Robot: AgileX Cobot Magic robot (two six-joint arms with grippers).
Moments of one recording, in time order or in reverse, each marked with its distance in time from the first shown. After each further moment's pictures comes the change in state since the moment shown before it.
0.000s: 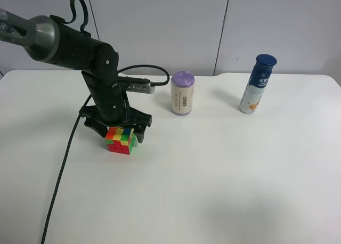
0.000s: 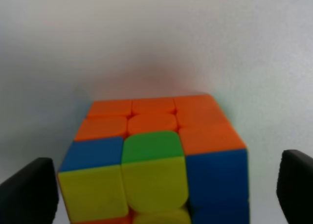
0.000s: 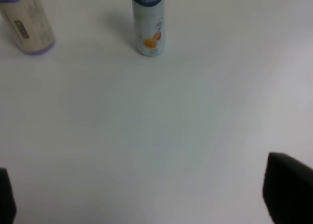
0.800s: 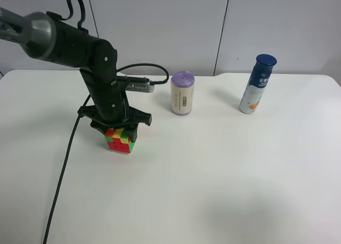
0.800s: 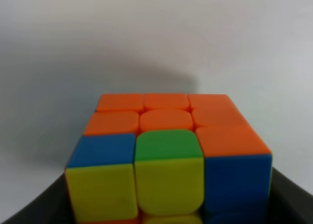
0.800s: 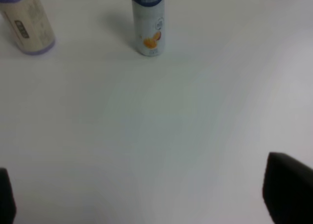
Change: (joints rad) left arm 0.000 -0.056 0.000 -0.024 0.034 0.014; right arm 0.000 0.000 0.000 0.000 0.000 0.000
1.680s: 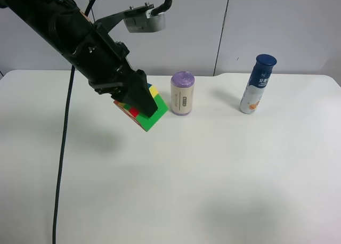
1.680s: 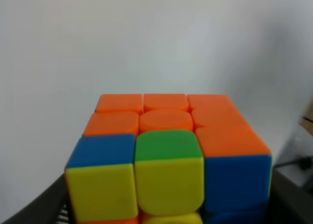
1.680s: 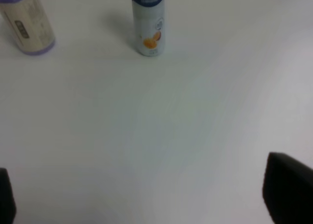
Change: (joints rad) left arm -0.002 -0.370 0.043 -0.566 0.177 0.930; right arm 0.000 0.000 0.000 0.000 0.000 0.000
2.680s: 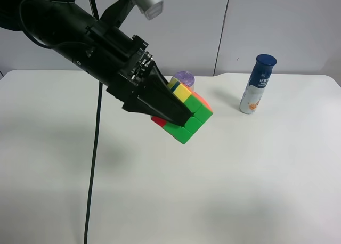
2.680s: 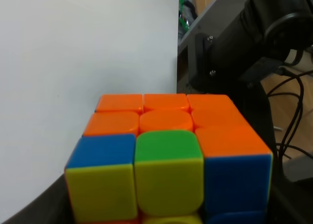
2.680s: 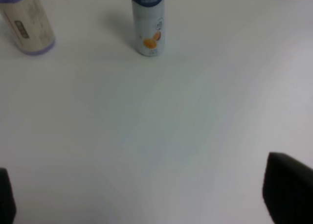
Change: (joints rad) left arm -0.004 0.000 0.067 -0.484 0.129 0.620; right arm 0.000 0.000 0.000 -0.002 0.000 0.000
